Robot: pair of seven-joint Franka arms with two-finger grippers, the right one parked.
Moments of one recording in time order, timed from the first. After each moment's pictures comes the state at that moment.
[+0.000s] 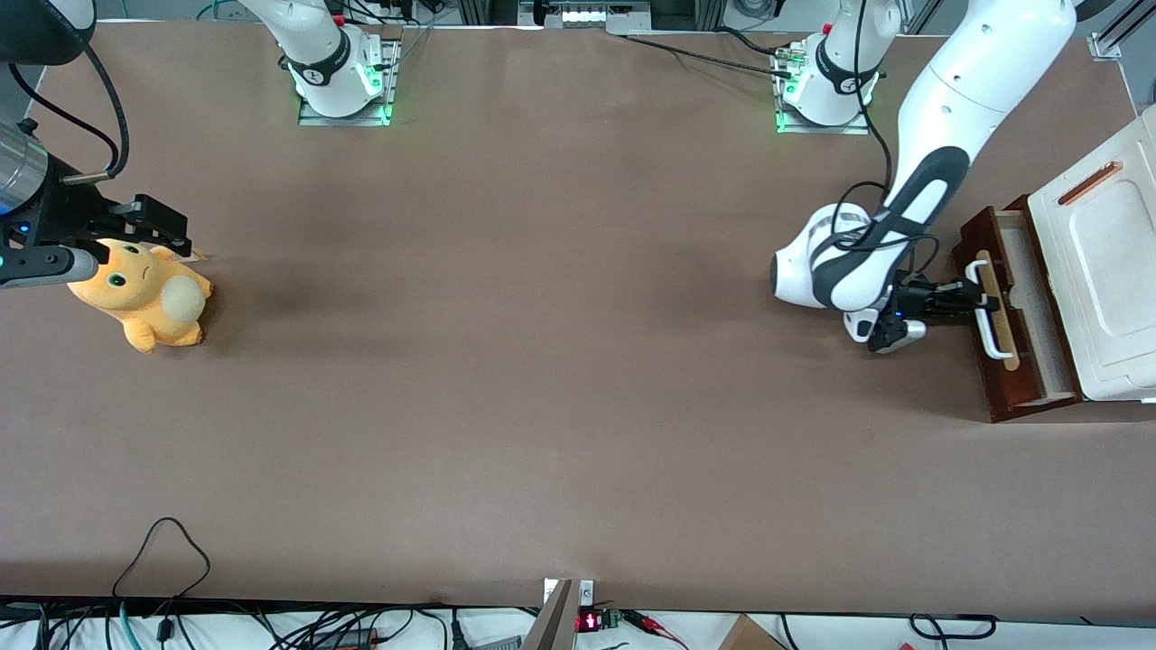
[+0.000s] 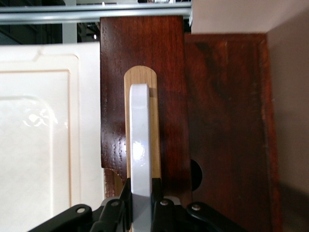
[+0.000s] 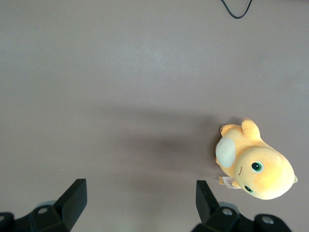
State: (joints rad) arm 0.12 0.63 -0.43 -2.13 1.58 1.33 -1.14
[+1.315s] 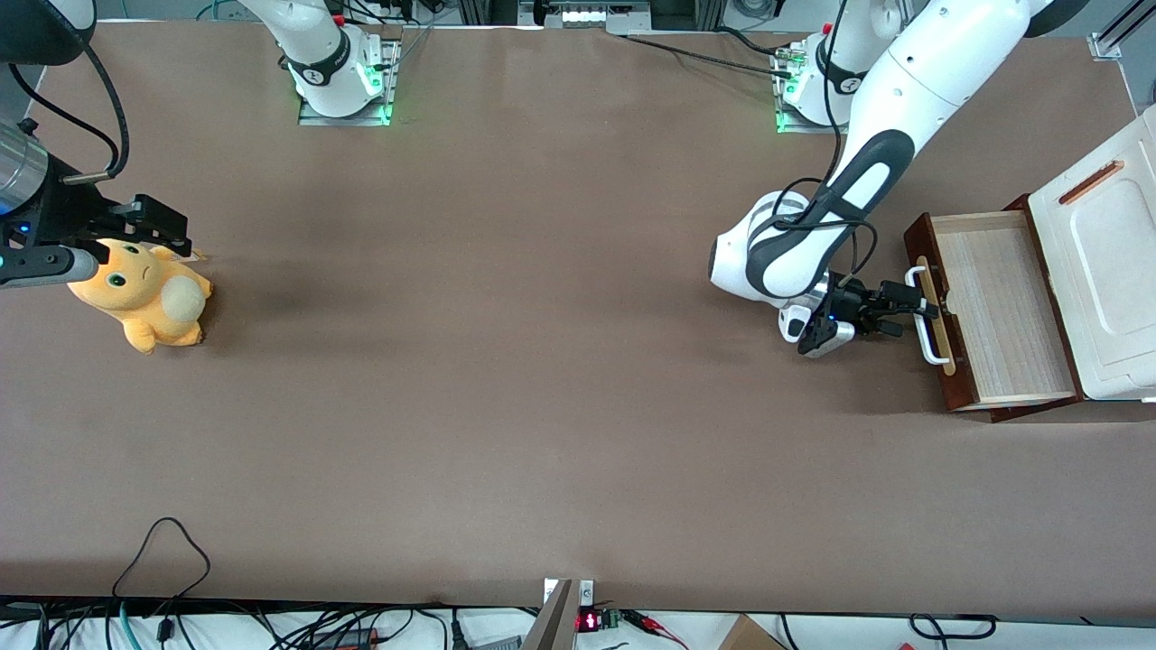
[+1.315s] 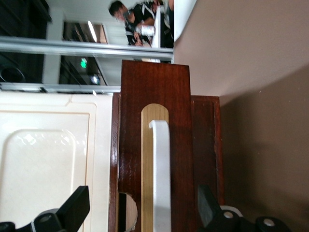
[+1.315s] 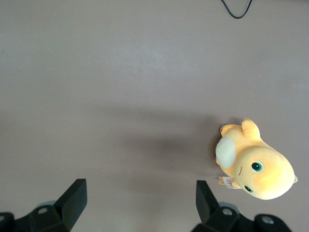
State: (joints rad) arm 0.04 0.65 -0.53 -1.99 1.48 1.34 -1.12
